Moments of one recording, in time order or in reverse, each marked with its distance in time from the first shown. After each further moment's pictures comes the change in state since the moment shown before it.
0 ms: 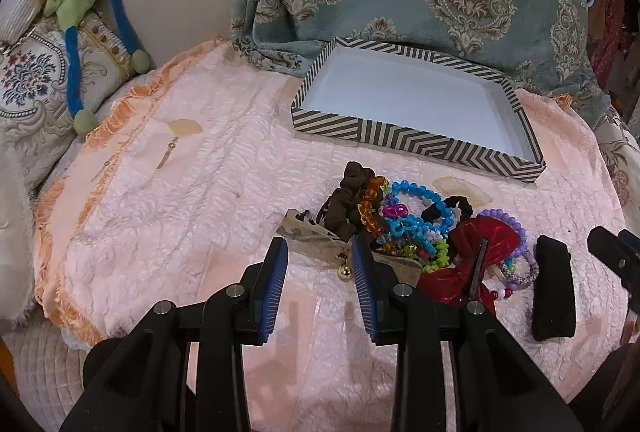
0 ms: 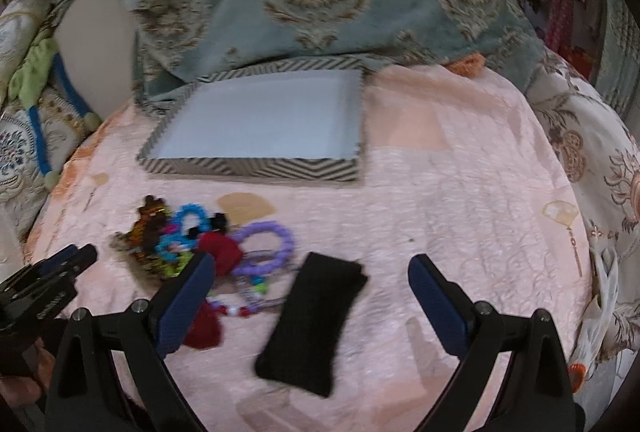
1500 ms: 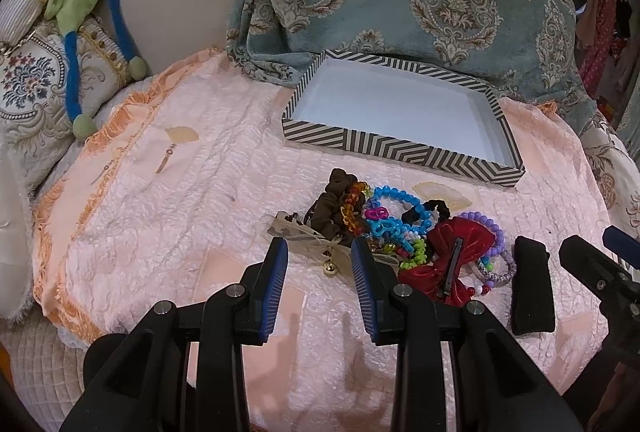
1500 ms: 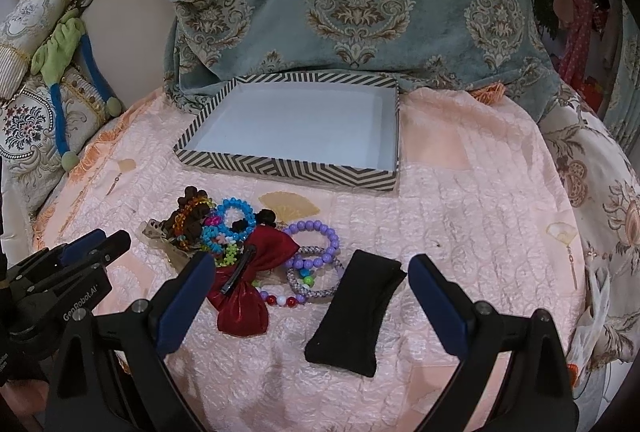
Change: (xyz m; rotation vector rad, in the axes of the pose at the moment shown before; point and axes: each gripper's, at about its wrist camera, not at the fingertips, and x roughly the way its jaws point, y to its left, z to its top) left arm -0.020 -0.005 -0.003 -0.001 -0.030 -0.033; right arm -0.022 0.032 -0.004 -0.076 -0.019 0.027
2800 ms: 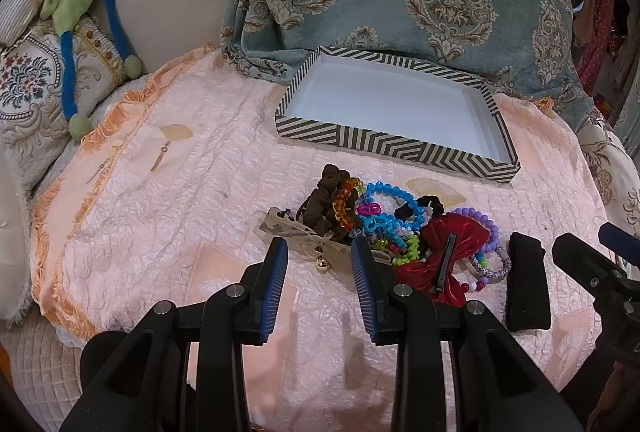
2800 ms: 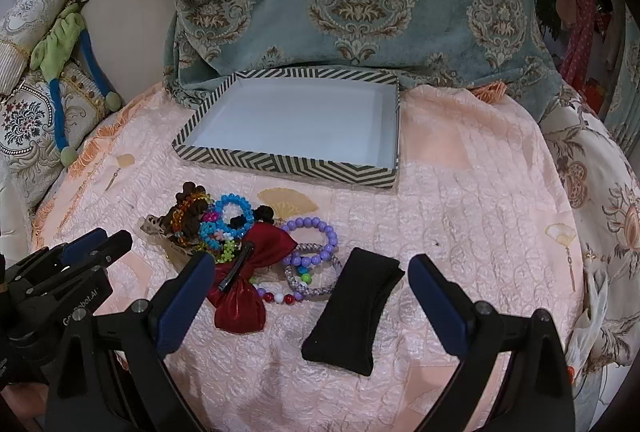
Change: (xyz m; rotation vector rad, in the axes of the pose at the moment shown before) left arm -0.001 -0.005 -0.002 0.004 0.012 -0.009; right arm 0.003 -0.001 0.000 -0.007 0.015 -0.004
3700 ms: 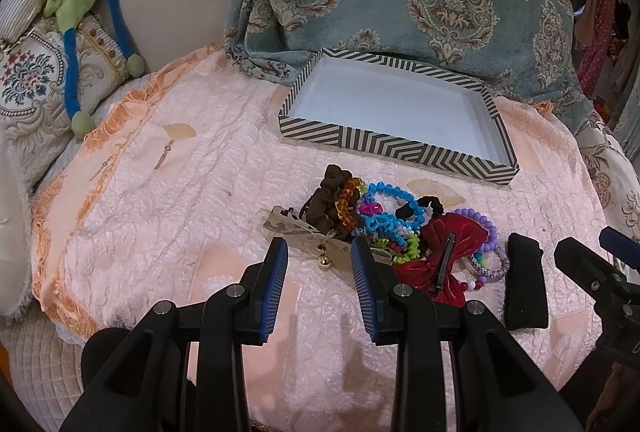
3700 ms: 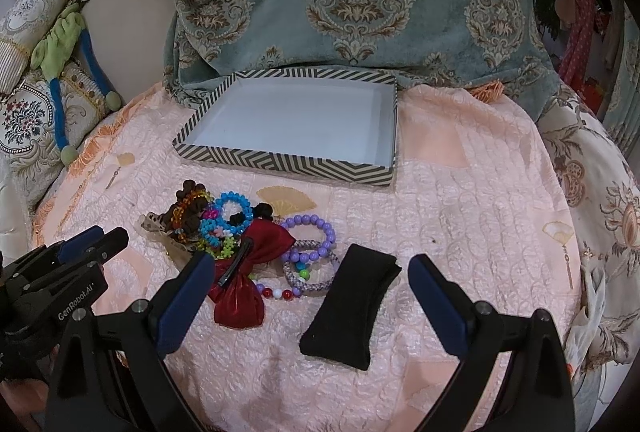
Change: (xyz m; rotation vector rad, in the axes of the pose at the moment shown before) left arm -0.004 0.002 -0.001 -0.011 -0.005 -0.001; right arm -0.004 -0.001 -0.004 0.000 0.000 -0.001
